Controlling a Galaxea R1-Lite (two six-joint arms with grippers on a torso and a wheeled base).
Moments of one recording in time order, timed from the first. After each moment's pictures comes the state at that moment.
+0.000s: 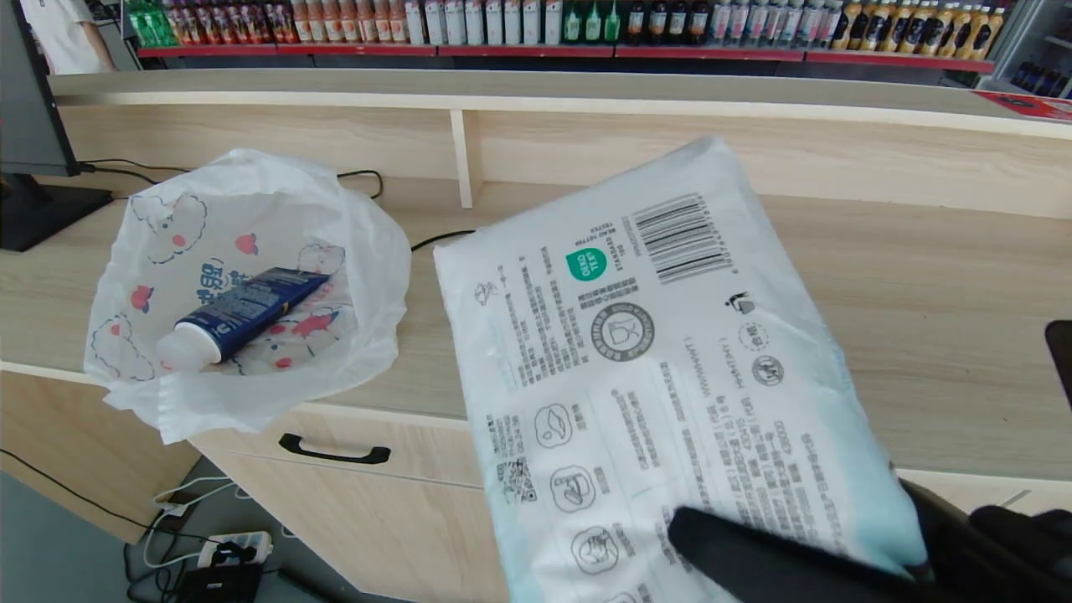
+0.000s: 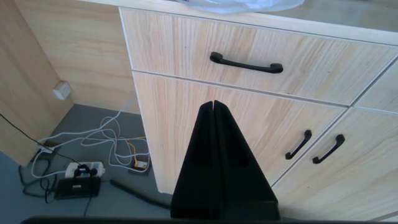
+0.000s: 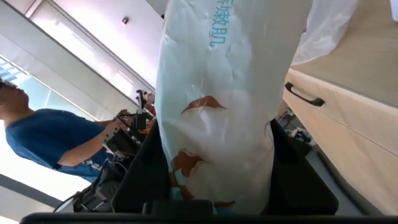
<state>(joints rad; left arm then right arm) 0.00 0.00 0.00 0.01 0.00 0.00 1.18 1.30 -0.46 -1.05 -0.06 0.50</state>
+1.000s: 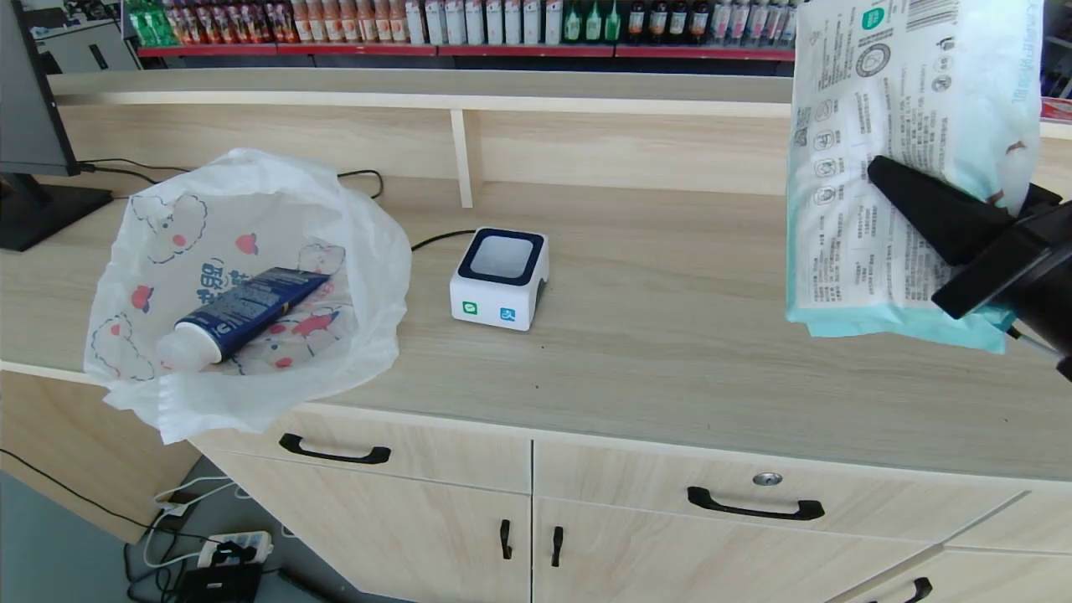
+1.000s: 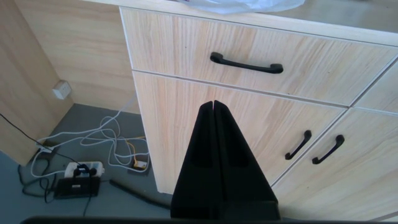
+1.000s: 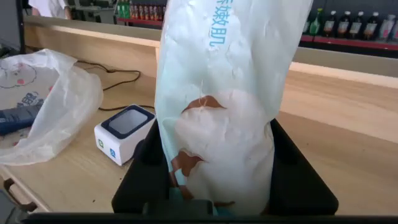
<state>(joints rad) 0.00 0.00 0.00 0.01 0.00 0.00 0.47 1.28 -0.58 -1.09 -0.05 -0.14</state>
